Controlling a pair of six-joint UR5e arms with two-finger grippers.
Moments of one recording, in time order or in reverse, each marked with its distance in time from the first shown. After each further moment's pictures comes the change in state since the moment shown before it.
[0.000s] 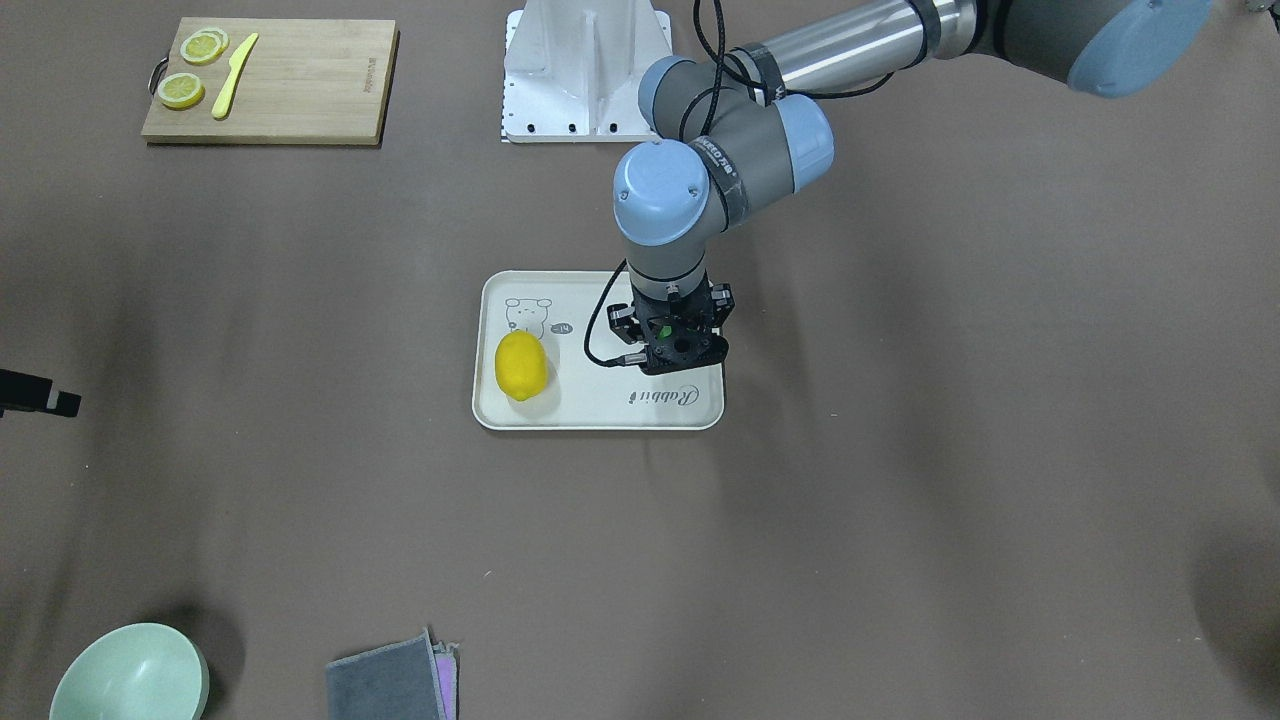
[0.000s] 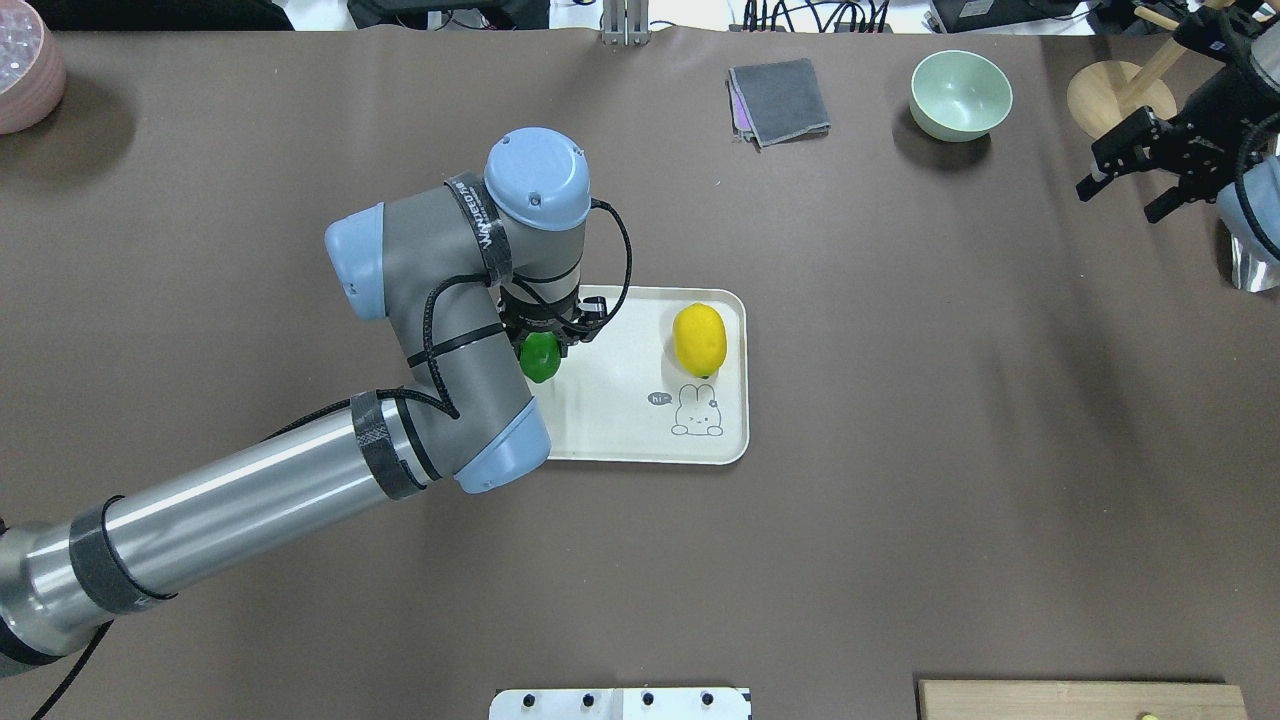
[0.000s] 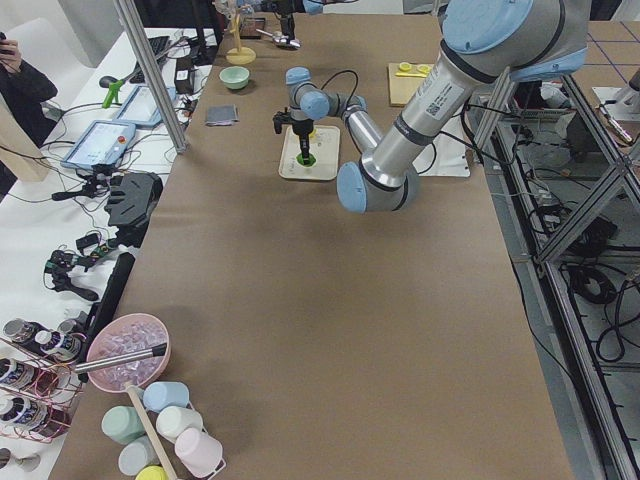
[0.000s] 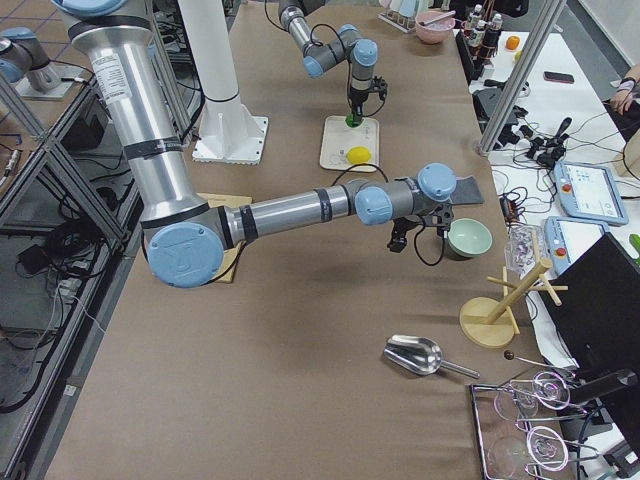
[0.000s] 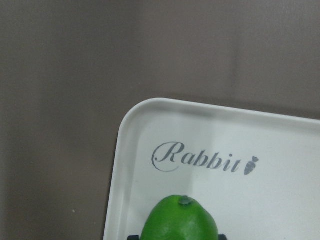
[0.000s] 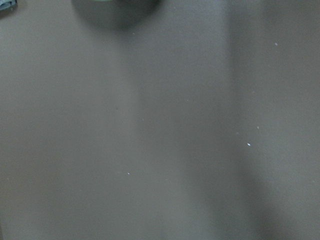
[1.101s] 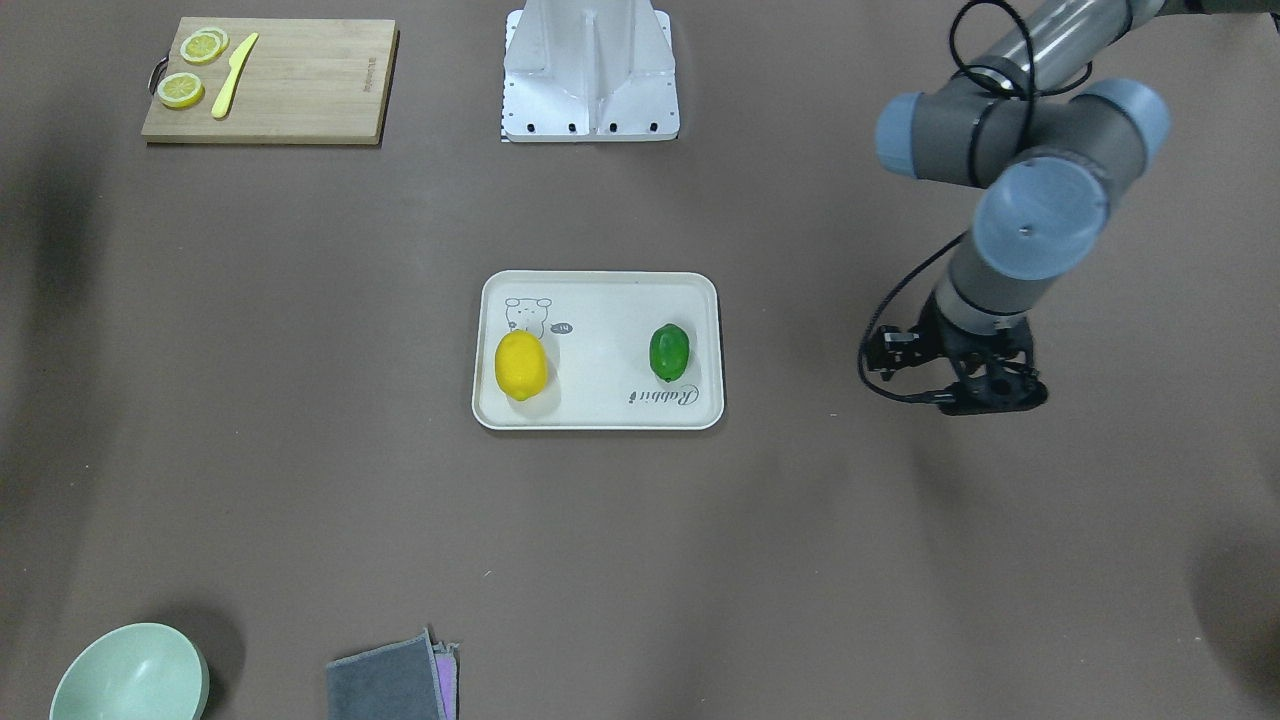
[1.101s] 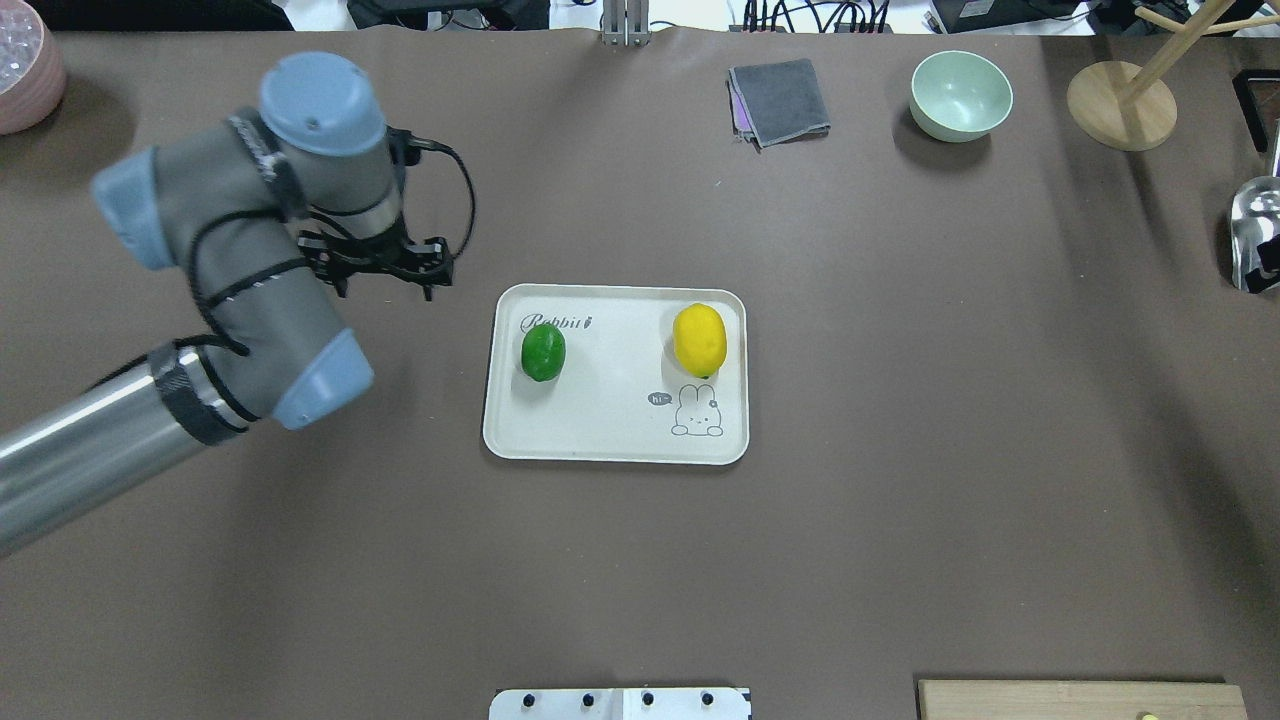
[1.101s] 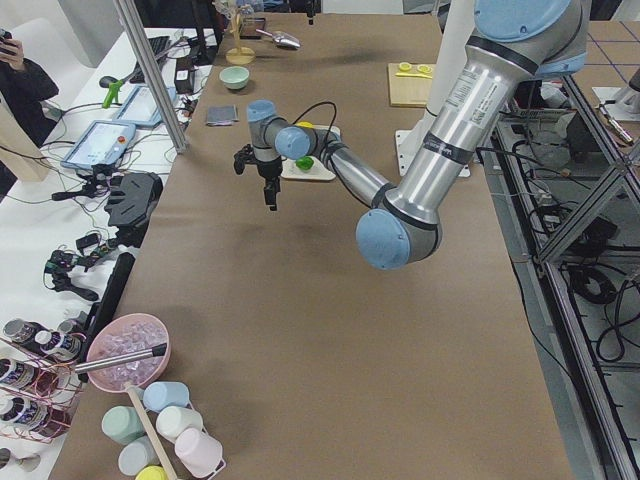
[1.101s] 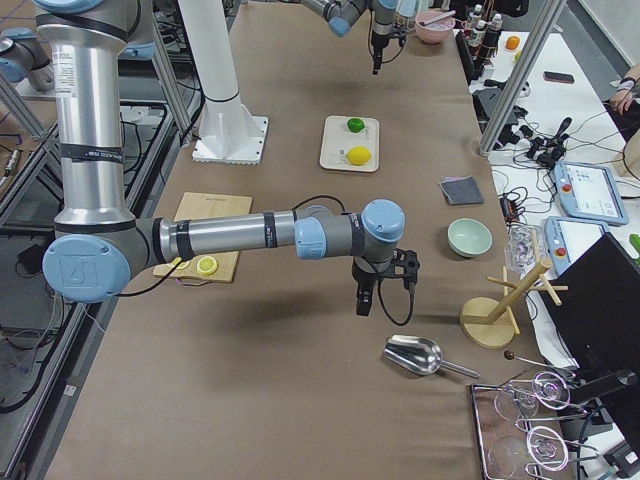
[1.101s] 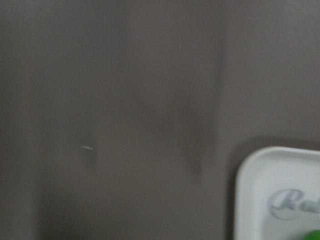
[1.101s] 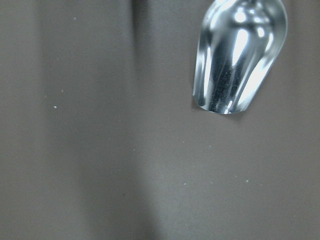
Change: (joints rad) left arm -0.359 0.397 -0.237 0.014 -0.154 0.484; right arm 0.156 -0.244 0.109 -0.052 -0.238 -0.257
